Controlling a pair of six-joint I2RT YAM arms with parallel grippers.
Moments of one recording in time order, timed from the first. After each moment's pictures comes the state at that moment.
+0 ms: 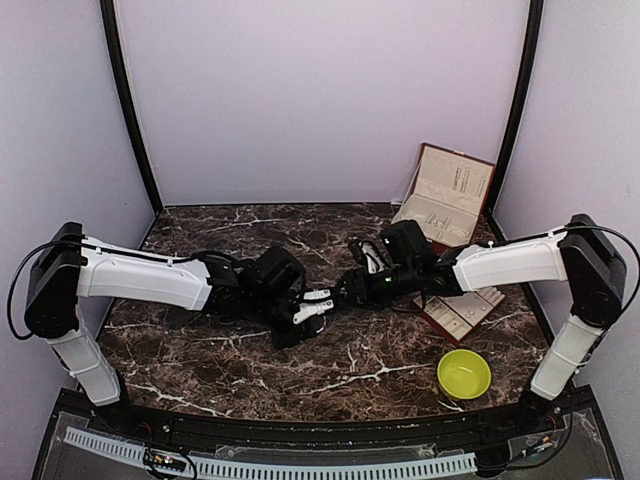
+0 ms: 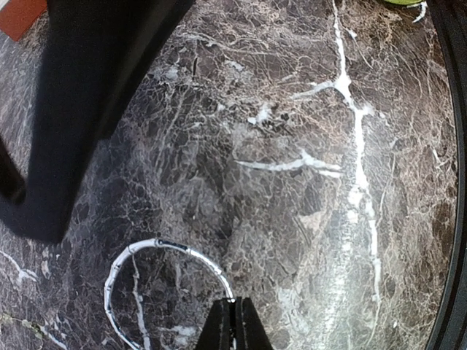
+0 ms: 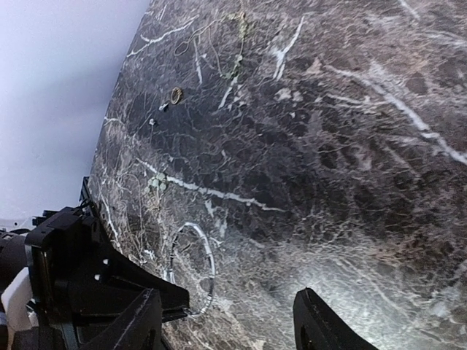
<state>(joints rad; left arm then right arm) -1.01 1.70 1.08 -0.34 0.11 0.34 0.80 1.68 0.97 0.01 -0.44 0.68</state>
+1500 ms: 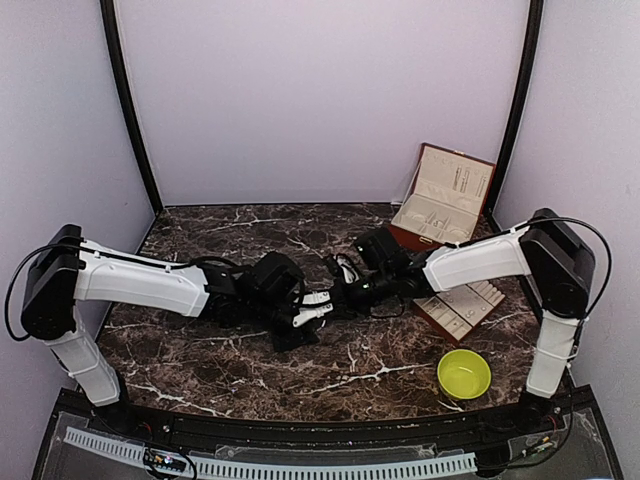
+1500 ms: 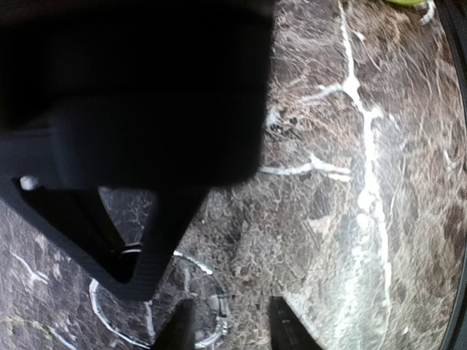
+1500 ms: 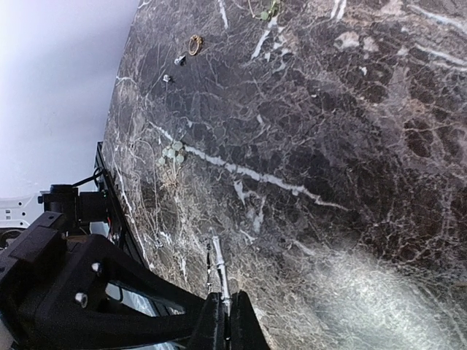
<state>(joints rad) -1.03 1.68 1.03 -0.27 0.06 0.34 0.85 1.88 1.11 0.00 -0.59 0.71</state>
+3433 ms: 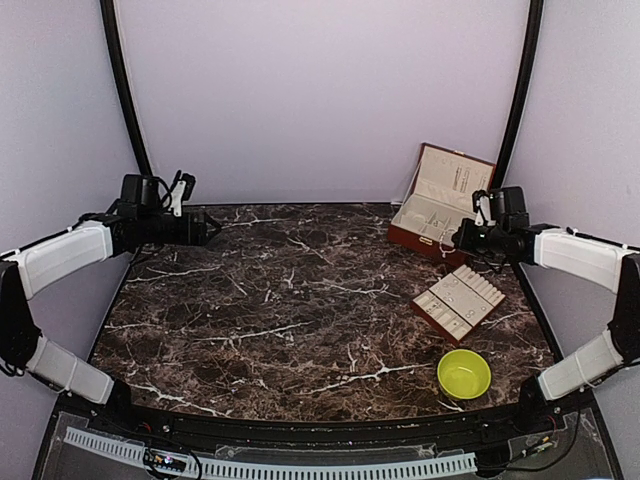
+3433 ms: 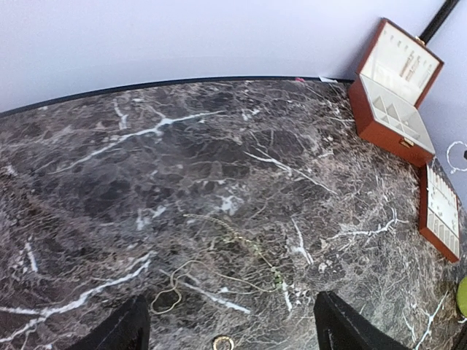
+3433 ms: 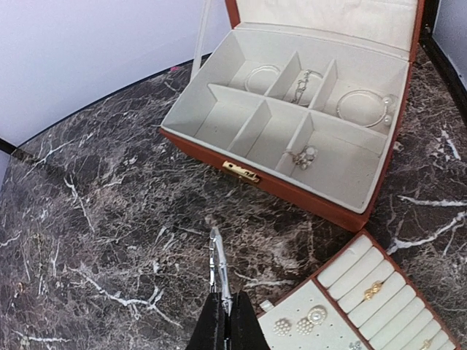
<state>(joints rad) -0.22 1.37 0.99 -0.23 0.30 -0.13 0.22 1.37 0.88 -0.16 -0.09 0.41</state>
